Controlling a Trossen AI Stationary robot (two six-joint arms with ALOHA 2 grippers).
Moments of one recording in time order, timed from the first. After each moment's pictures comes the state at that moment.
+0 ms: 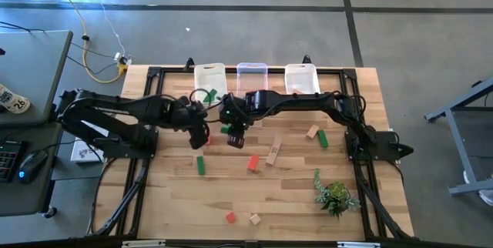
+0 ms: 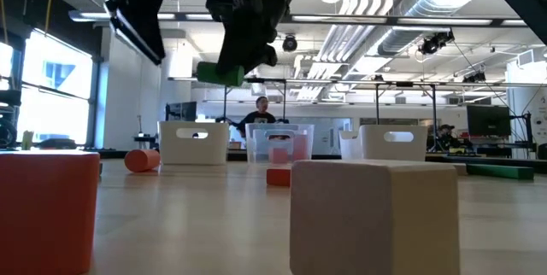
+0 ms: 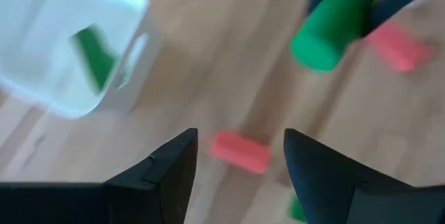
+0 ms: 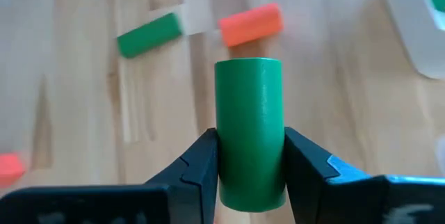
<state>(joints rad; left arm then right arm) 0.06 1.18 1.00 -0.94 -0.31 -0.47 -0.06 2.17 2.02 -0.89 -0.14 0.11</state>
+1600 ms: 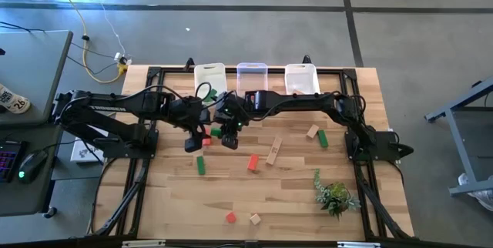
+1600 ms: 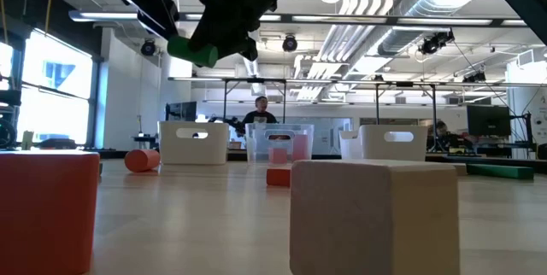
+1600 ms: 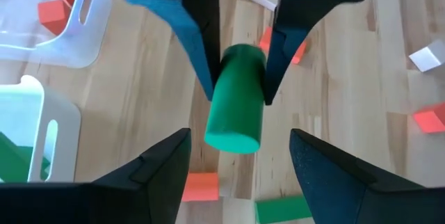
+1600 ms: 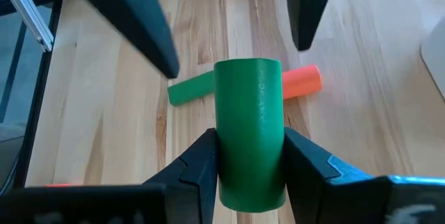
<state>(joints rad) 0.13 1.15 1.00 -0.79 0.01 -0.10 -0.06 2.17 2.02 -0.72 -0.25 0.13</state>
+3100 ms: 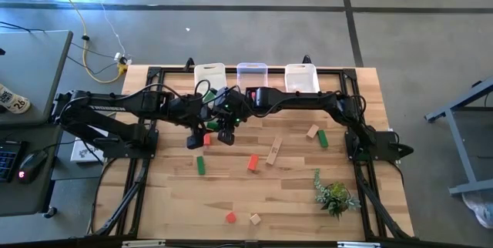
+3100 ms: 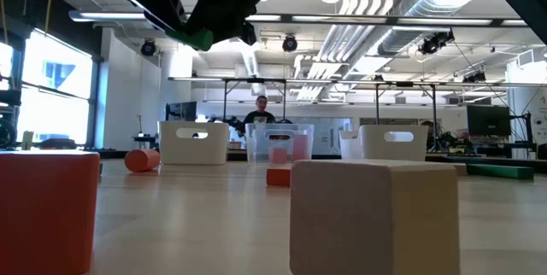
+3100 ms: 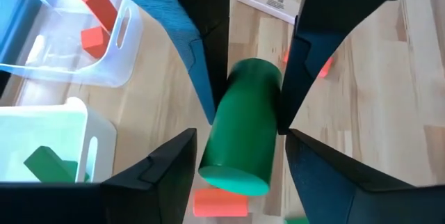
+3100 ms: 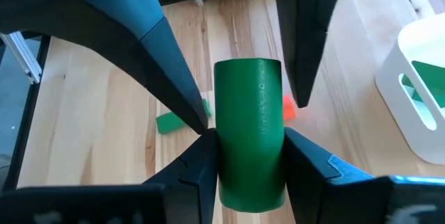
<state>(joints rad) 0.14 1.15 1.00 -0.75 -0.09 -0.04 -0.06 2.17 2.09 -0.72 -0.16 0.16</state>
